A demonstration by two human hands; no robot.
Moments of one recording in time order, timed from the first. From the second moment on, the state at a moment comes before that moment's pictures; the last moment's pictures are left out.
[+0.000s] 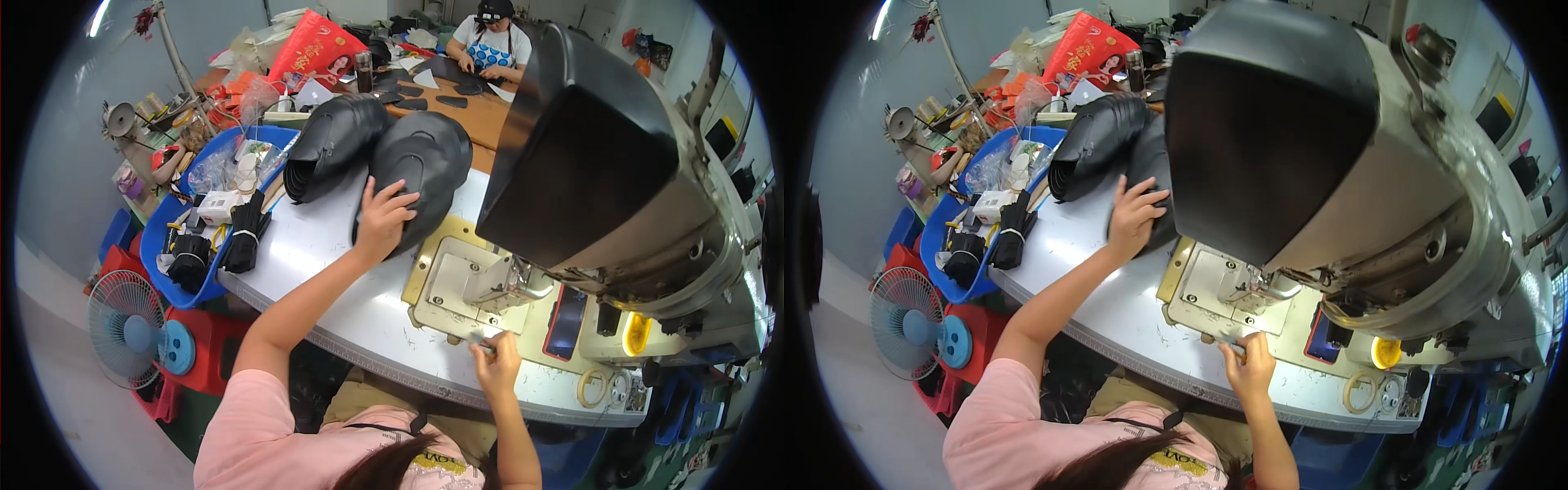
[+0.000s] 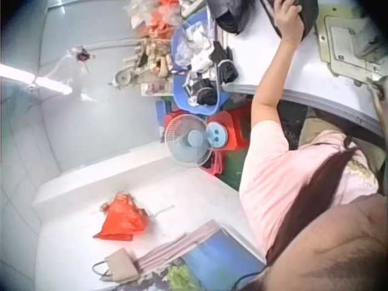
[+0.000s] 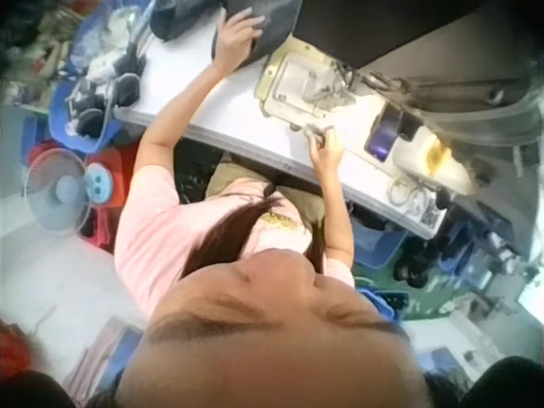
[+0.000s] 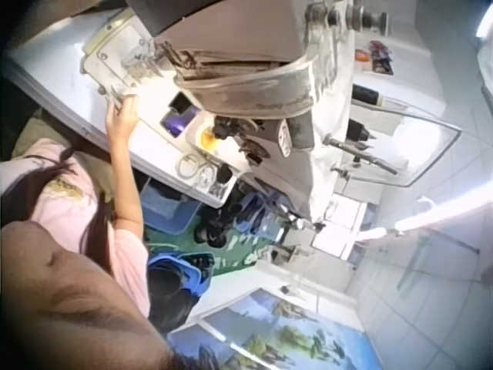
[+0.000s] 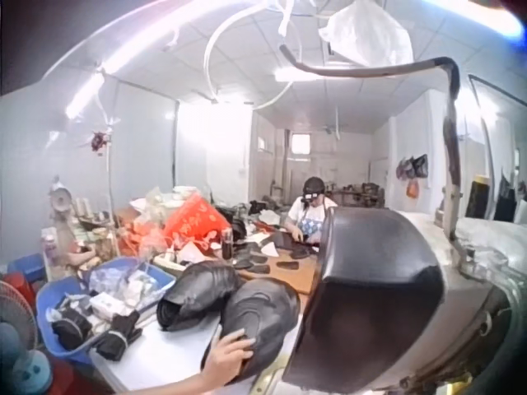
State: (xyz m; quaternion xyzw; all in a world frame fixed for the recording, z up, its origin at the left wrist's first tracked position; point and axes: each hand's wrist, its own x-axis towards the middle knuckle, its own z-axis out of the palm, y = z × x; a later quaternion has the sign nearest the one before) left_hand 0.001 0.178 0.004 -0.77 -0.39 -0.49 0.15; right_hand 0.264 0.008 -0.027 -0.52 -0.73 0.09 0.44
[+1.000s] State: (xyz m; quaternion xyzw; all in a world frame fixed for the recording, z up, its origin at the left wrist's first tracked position) left_hand -0.226 0.085 0.005 -0.48 -0.86 -0.18 -0.02; right_hand 0.259 0.003 -0.042 -0.55 -0.72 0.12 0.41
